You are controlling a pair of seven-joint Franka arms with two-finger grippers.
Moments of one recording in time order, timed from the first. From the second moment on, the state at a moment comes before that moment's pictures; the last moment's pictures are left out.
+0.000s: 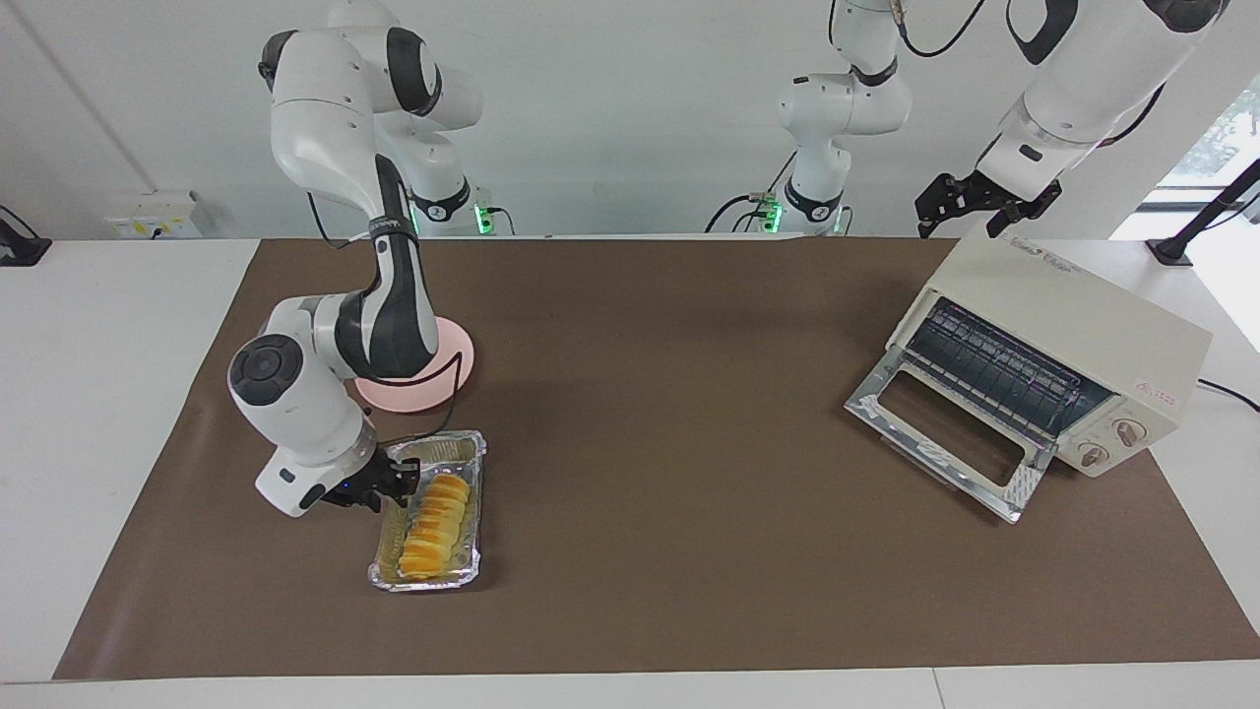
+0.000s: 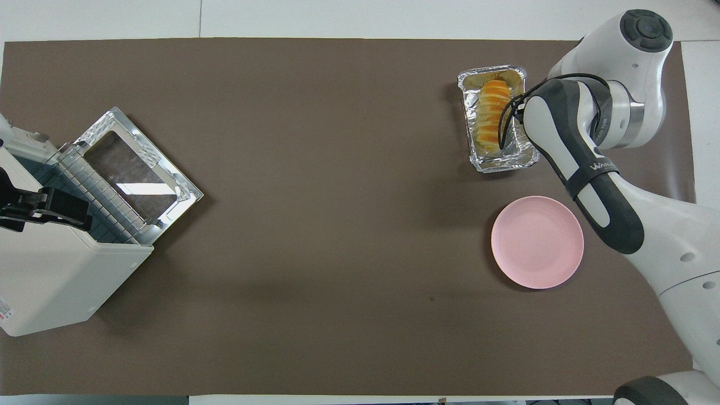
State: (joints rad) left arm -0.11 -0.07 0.03 -1.62 0.00 1.36 -0.02; right arm 0.05 0.62 -0.02 -1.41 0.02 2.00 -0.14
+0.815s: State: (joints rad) left arm -0.11 -0.07 0.03 -1.62 0.00 1.36 -0.02; right arm 0.14 0.62 -0.02 -1.33 -0.03 1.94 -0.01
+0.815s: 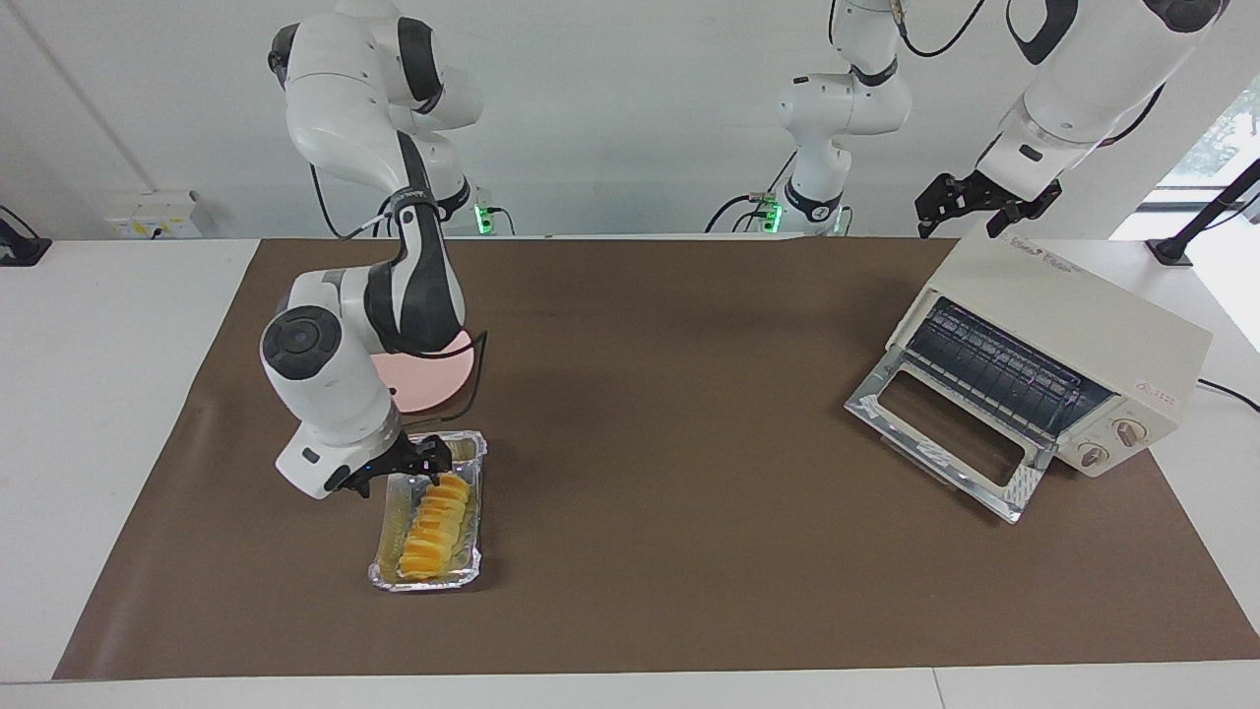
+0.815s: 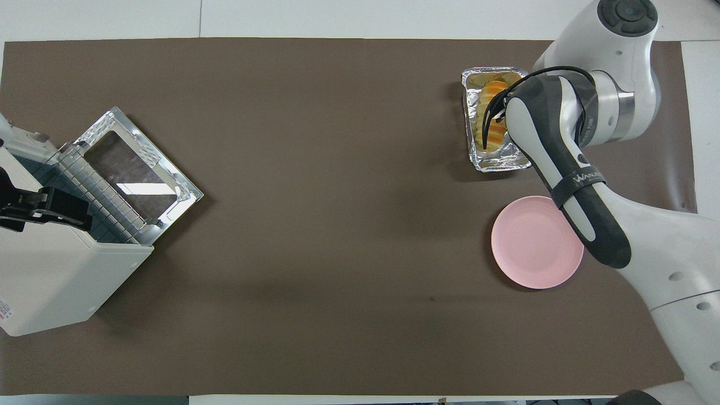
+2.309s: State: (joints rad) left arm -0.11 -0.07 0.03 -1.62 0.00 1.36 -0.02; right arm 0.18 0.72 -0.02 -1.35 -0.11 2.13 0.04
